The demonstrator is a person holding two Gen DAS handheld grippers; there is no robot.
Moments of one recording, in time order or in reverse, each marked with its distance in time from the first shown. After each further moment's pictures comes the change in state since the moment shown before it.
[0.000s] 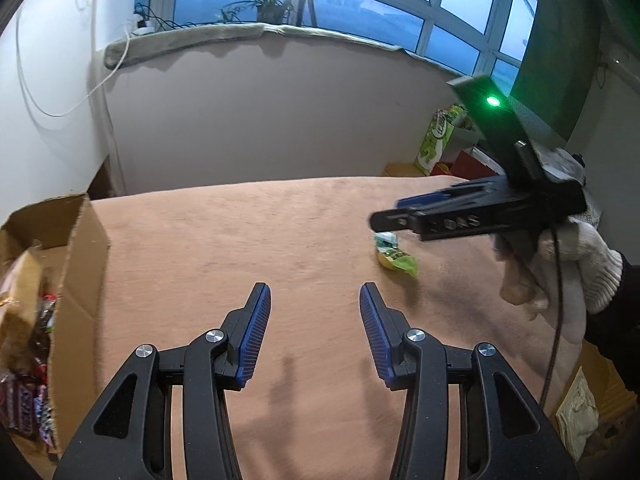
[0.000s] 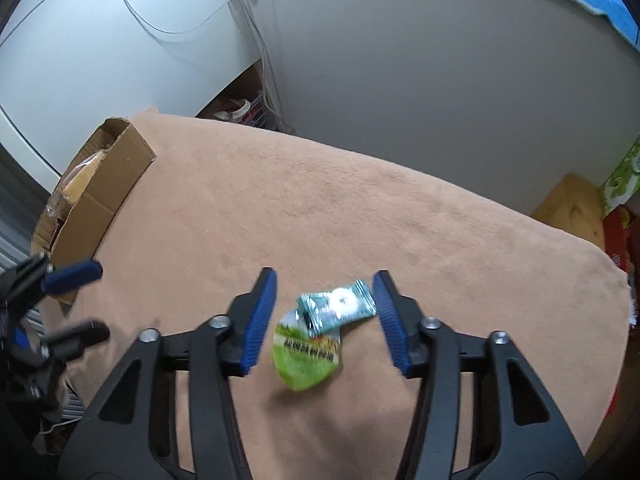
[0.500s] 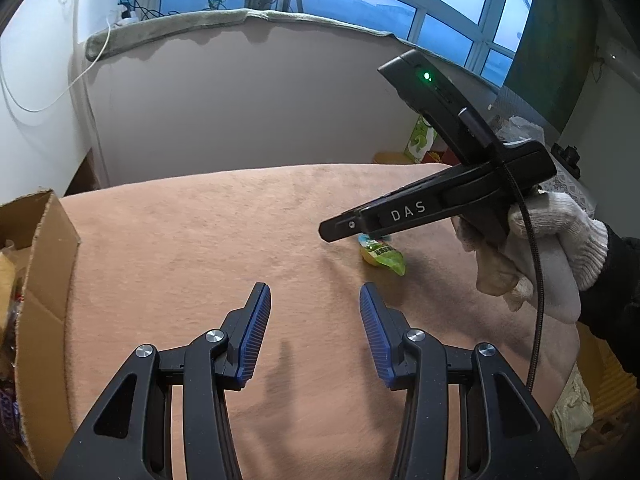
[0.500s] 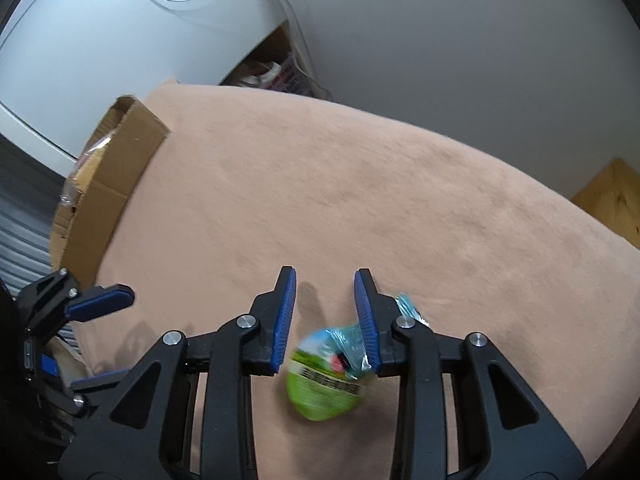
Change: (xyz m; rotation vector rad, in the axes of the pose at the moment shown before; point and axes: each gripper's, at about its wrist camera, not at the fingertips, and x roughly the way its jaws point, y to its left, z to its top) left arm 0.018 -0.015 -0.001 0.009 0.040 -0.038; right arm 0.031 0.000 0.009 -0.005 0.149 0.140
